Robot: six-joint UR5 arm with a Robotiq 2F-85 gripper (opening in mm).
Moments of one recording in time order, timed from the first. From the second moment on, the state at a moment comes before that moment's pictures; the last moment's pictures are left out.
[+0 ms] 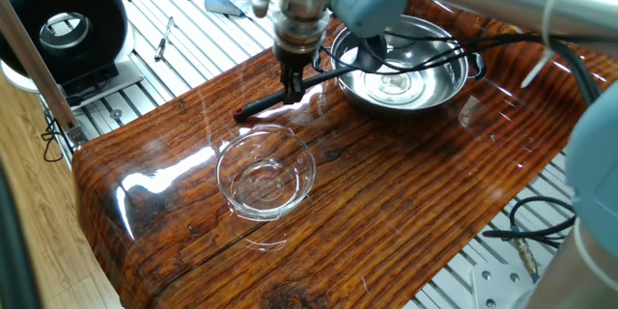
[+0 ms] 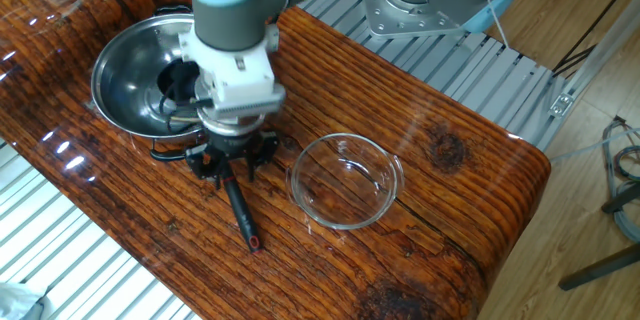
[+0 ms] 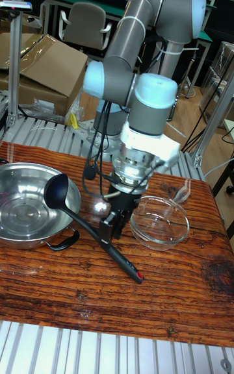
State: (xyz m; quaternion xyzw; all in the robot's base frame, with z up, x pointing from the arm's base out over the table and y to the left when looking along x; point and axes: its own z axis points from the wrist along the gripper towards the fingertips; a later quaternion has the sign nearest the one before) arm 0.606 0.030 0.056 -0.49 0.87 -0.05 0.08
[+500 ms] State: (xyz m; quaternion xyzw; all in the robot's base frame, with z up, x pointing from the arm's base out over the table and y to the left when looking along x) arm 0.626 0.031 0.048 -0.50 0.86 -0.08 0.05
